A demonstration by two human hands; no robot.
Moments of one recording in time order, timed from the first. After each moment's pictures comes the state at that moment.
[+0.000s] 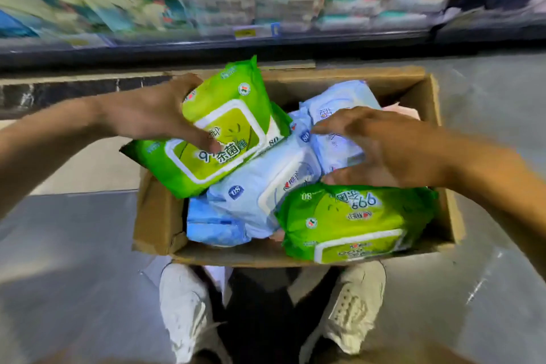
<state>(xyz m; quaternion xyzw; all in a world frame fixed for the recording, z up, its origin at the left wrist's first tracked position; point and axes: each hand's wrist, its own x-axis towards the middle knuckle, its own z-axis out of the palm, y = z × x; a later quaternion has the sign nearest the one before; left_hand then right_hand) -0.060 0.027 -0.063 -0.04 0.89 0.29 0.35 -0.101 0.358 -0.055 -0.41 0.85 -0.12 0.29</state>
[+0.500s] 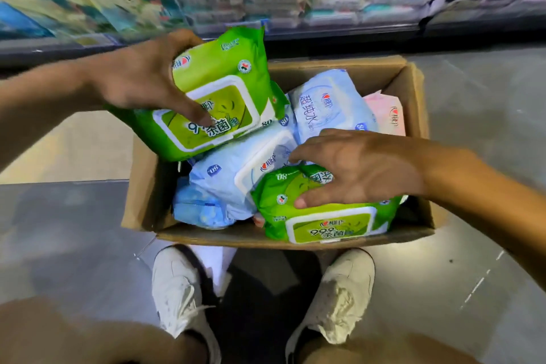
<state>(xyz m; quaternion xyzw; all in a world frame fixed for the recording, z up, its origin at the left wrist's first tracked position) -0.061 0.071 -0.021 -0.06 0.92 0.31 0.25 -0.071 0.374 -0.068 -0.45 0.80 -0.08 0.38</state>
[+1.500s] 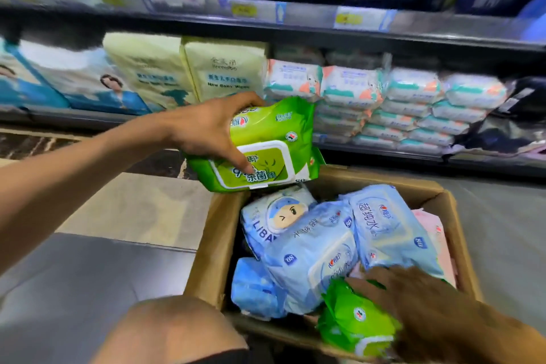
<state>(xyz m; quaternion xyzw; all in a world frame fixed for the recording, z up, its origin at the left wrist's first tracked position) -0.070 -0.035 0.023 0.06 0.95 0.28 0.12 -0.037 0.368 -0.073 -0.45 0.86 0.05 0.23</state>
